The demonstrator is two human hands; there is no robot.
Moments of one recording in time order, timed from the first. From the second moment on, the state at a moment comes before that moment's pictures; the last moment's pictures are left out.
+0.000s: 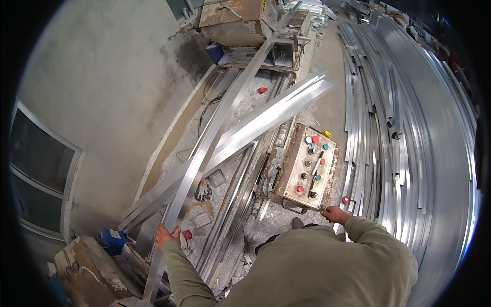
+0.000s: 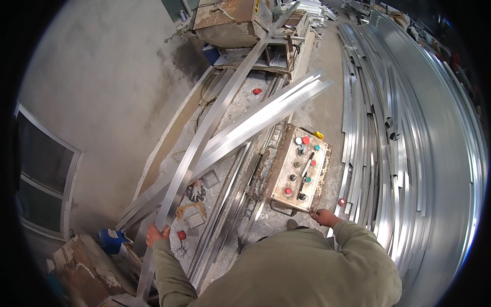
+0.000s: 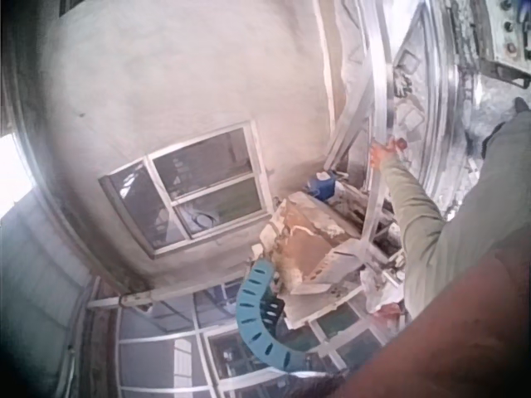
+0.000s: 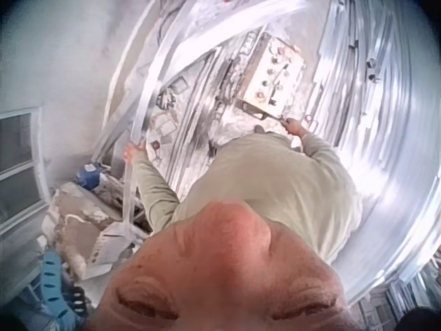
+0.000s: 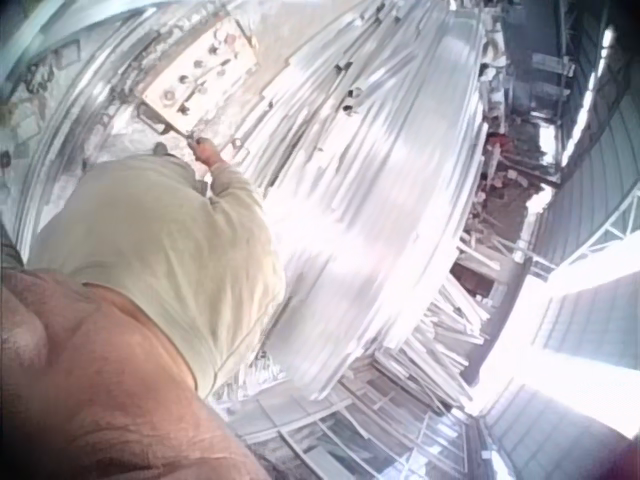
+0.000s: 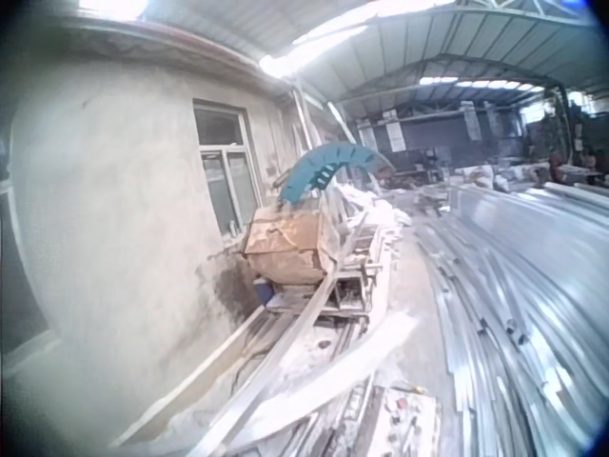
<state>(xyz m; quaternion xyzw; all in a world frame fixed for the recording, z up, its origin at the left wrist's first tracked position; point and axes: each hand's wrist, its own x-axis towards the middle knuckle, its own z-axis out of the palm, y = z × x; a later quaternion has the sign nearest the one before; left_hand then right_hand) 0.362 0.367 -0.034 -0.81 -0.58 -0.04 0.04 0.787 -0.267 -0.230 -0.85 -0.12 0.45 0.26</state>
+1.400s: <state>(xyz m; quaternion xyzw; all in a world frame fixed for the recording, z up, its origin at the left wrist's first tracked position) 0.235 0.121 0.014 -0.59 -0.35 0.12 -0.72 0.772 0.071 -0.027 -0.27 0.05 0.53 0.80</state>
